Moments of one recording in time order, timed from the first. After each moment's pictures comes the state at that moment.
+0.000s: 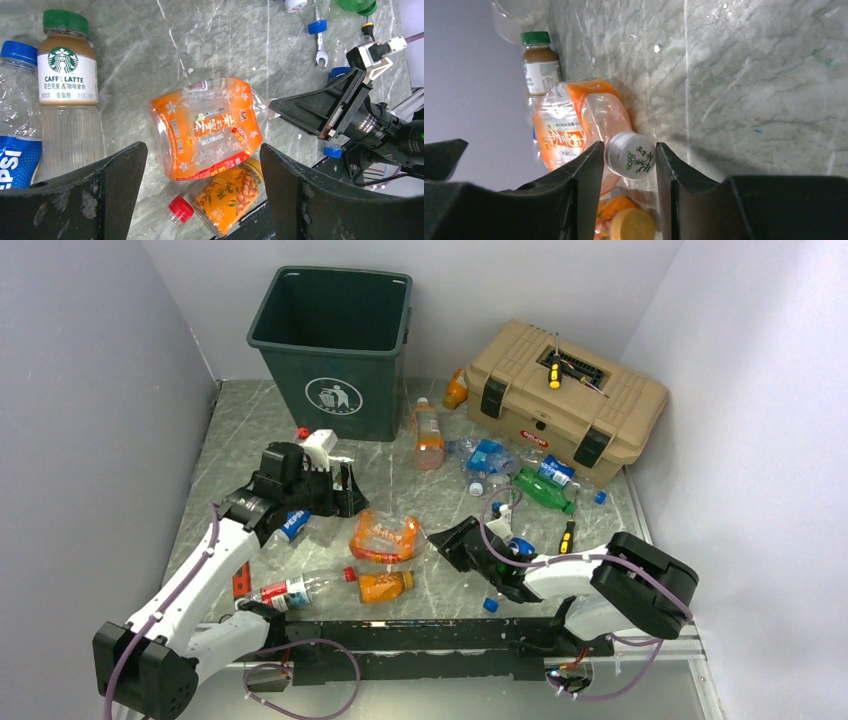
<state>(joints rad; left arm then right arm) -0.37 1.01 0.85 -0.51 0.31 -0.34 0.96 1.37 0.28 0.52 0.33 1.51</state>
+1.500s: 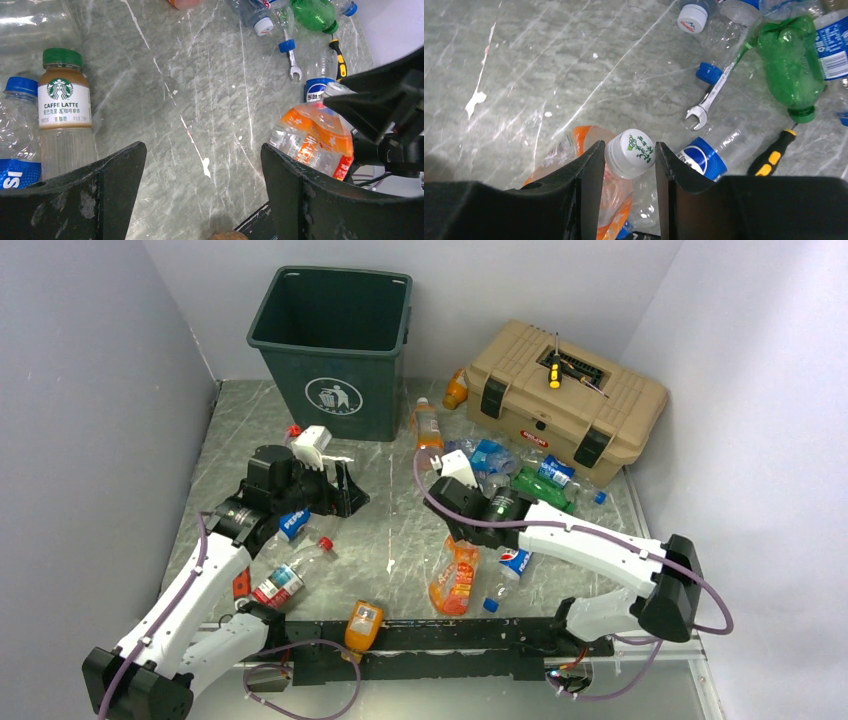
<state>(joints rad) -0.37 0.91 0.84 -0.45 0.34 -0.34 1.07 1.32 1.15 -0.91 0.57 0.49</state>
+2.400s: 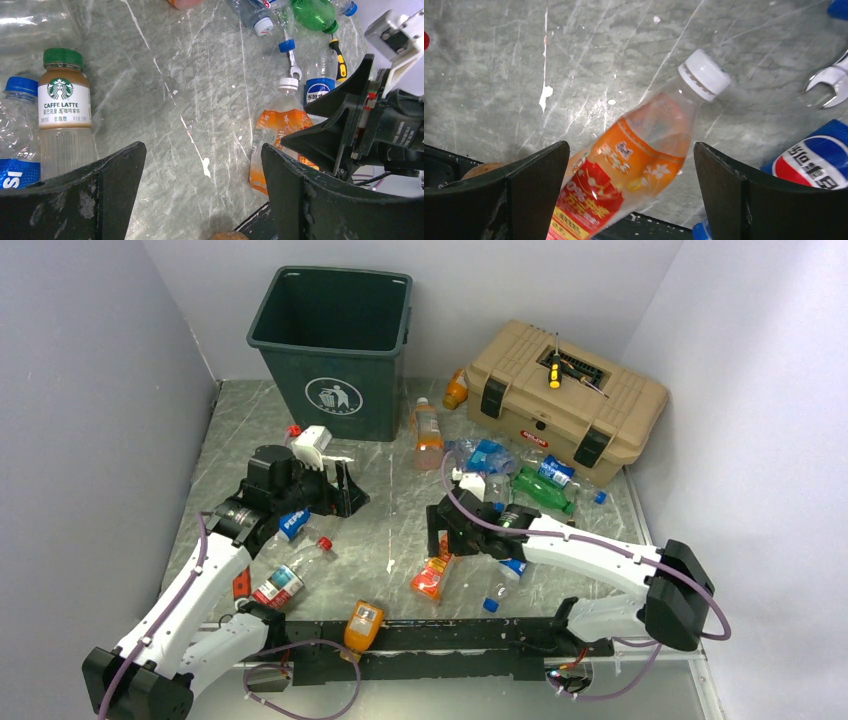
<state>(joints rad) -0.37 0.91 0.84 -0.45 0.34 -0.34 0.97 1.26 0.87 -0.59 0.27 0.78</state>
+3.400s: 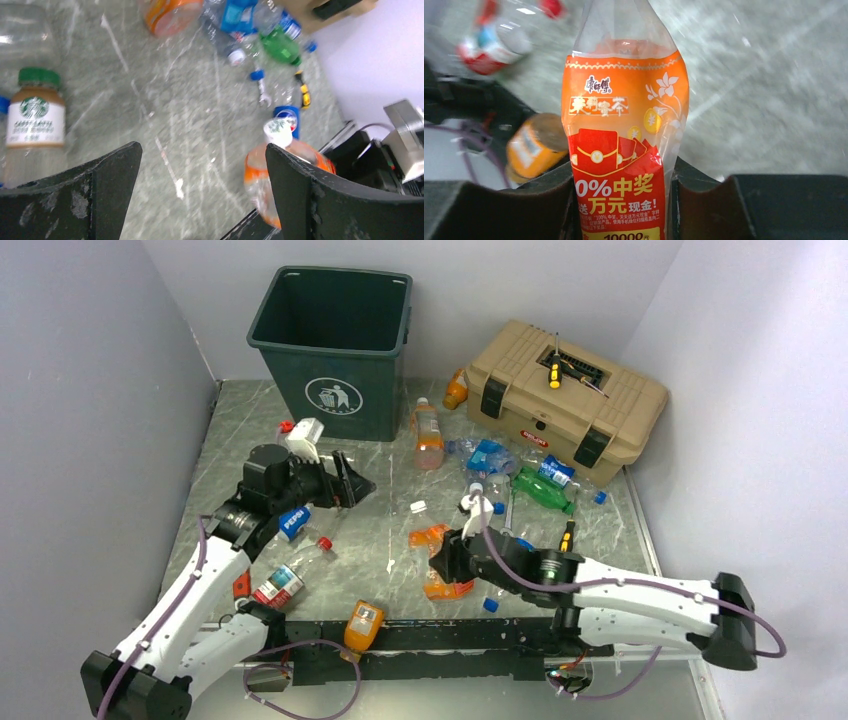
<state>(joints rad) -0.38 0.90 0.83 -0.38 0.34 -0.46 1.20 0.97 0.65 -0.36 0.33 0.74</state>
